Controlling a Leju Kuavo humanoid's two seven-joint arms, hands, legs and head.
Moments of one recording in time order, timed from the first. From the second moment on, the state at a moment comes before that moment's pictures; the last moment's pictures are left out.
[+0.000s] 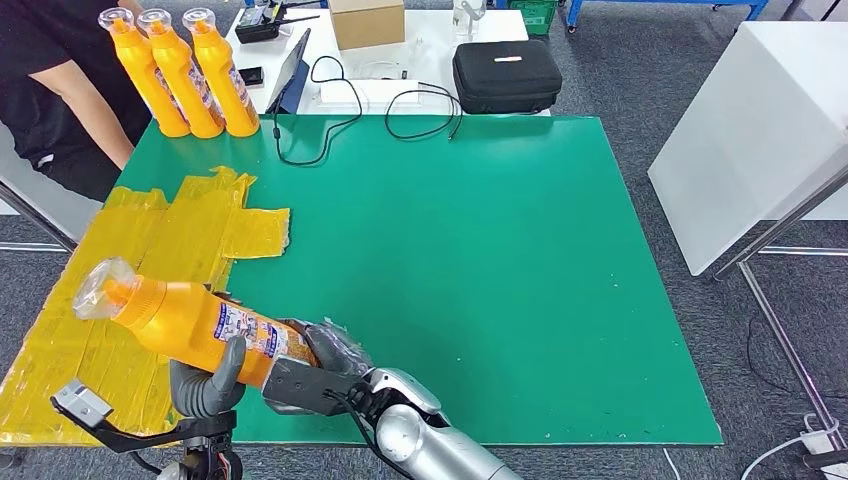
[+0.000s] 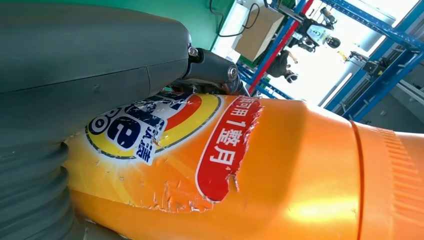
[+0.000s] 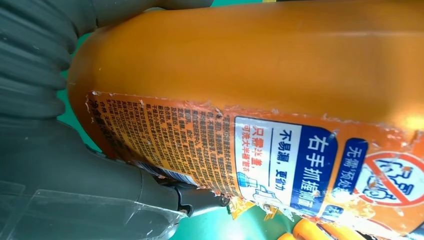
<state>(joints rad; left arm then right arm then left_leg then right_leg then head) 0.18 -0.36 0.04 -1.65 0.40 -0.29 -0.40 -0.37 0.34 0.85 -0.90 0.39 0.01 -0.16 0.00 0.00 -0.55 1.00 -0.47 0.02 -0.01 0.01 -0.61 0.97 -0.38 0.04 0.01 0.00</state>
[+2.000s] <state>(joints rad) -0.19 -0.05 0.27 -0.91 -1.30 0.68 -0.32 -0.06 0.08 0.42 -1.52 0.45 -0.01 -0.33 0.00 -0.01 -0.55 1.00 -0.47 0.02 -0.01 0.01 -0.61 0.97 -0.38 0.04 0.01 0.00</state>
